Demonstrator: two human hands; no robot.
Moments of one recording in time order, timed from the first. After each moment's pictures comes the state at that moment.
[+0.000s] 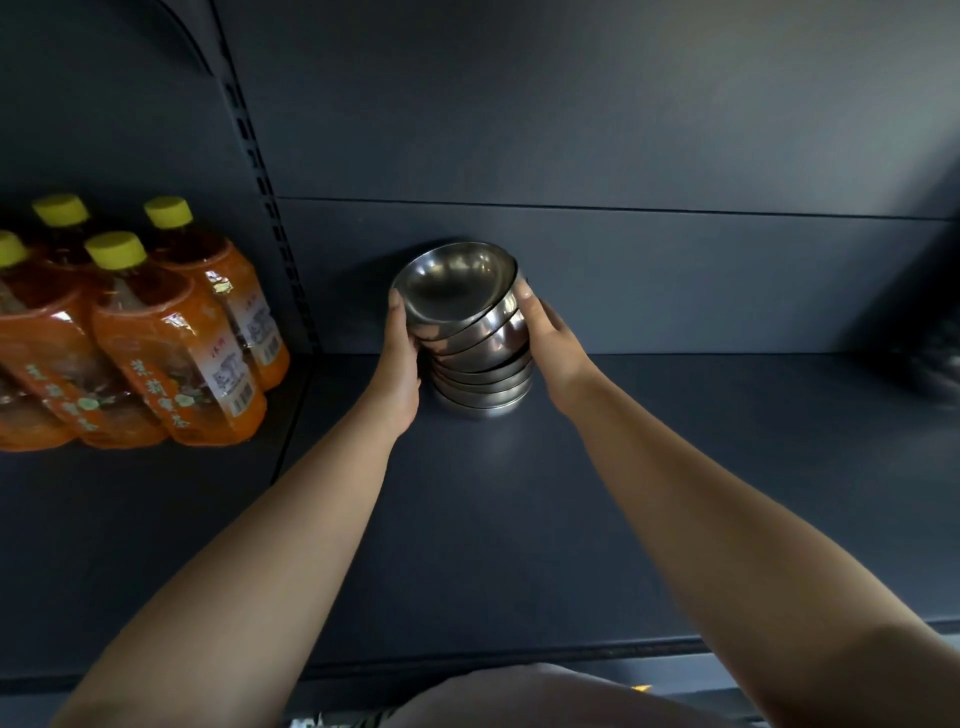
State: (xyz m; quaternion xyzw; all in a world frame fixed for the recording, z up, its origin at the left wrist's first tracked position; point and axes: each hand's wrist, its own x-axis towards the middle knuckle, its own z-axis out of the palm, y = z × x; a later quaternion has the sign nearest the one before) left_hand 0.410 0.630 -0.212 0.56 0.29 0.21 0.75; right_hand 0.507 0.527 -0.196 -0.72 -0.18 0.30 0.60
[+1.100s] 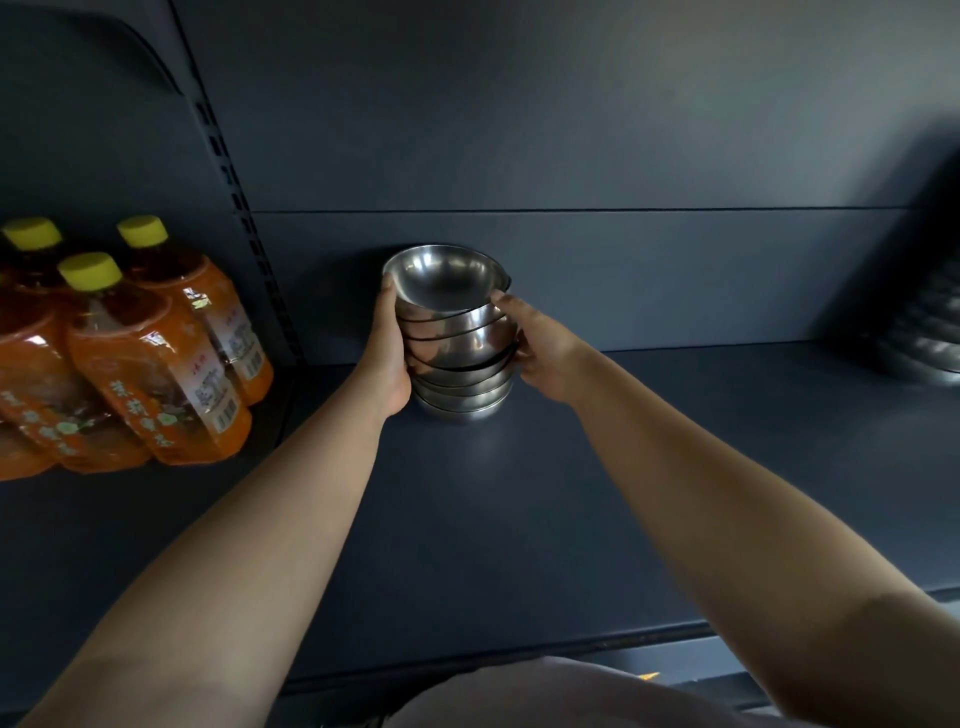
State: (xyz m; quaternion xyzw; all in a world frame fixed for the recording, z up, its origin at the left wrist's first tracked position) left_hand 0.428 0.646 -0.206 0.53 0.28 0.21 0.77; right_hand 0.513 0.522 -0.179 -0.68 -0.11 0.41 0.59
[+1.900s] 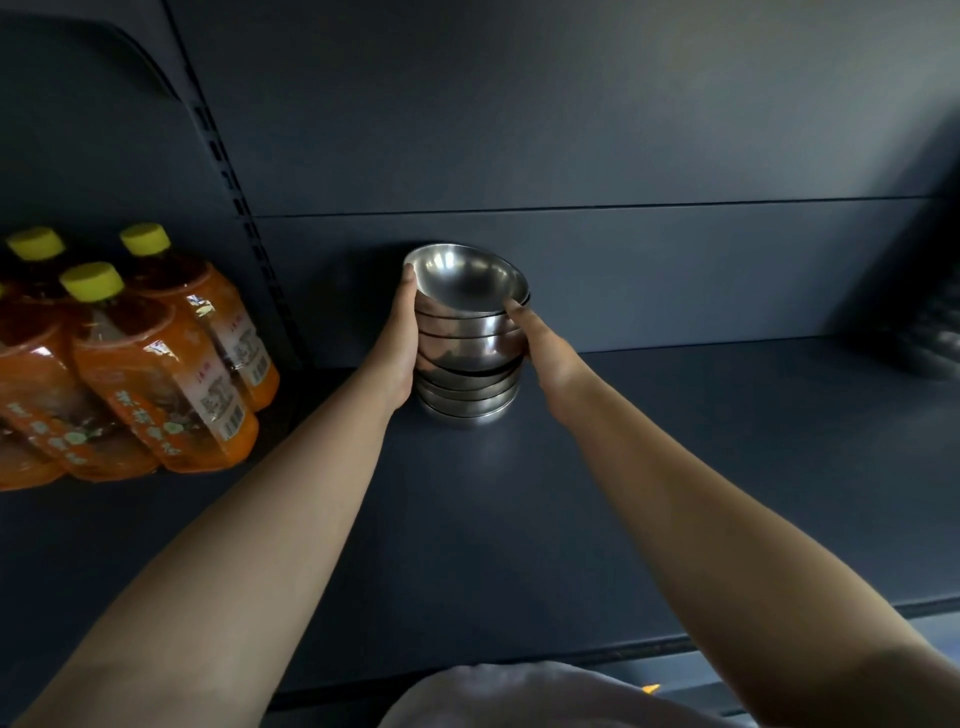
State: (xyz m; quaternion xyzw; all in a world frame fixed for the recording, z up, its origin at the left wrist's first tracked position) left_hand 0.435 0.645 -0.193 0.60 0.30 0.20 0.71; right_hand 0.508 0.521 -0.194 -0.71 -0.10 0.35 0.59
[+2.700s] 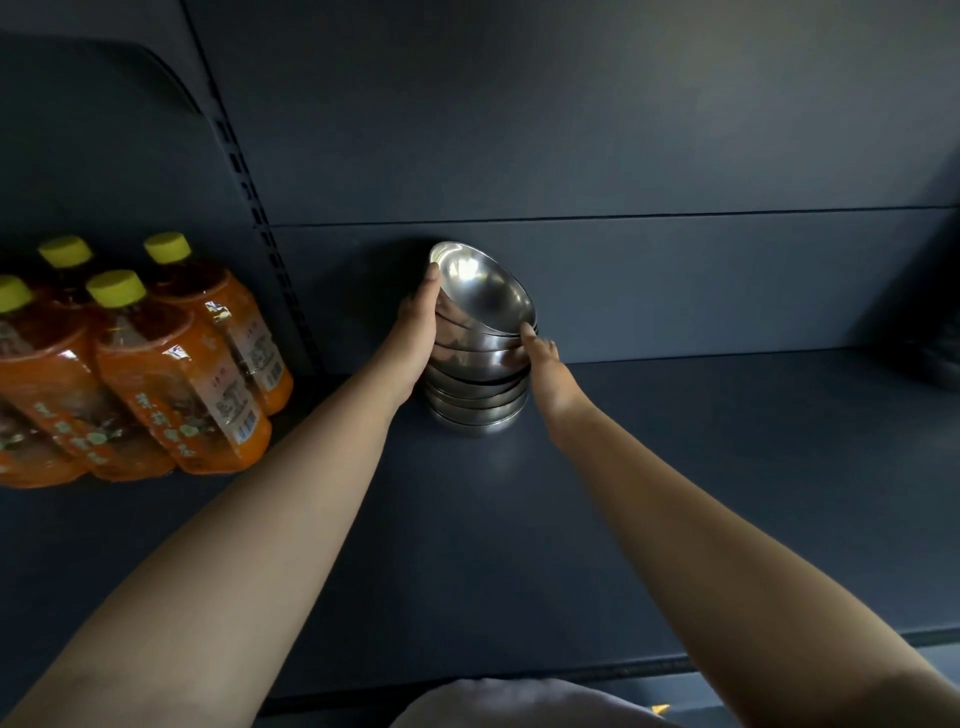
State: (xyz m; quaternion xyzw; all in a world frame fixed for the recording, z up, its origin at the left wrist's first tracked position) left_hand 0.439 0.649 -0.186 0.70 0.30 0.23 0.60; right_hand 0.502 0.525 -0.210 -0.71 -0.13 0.32 0.62
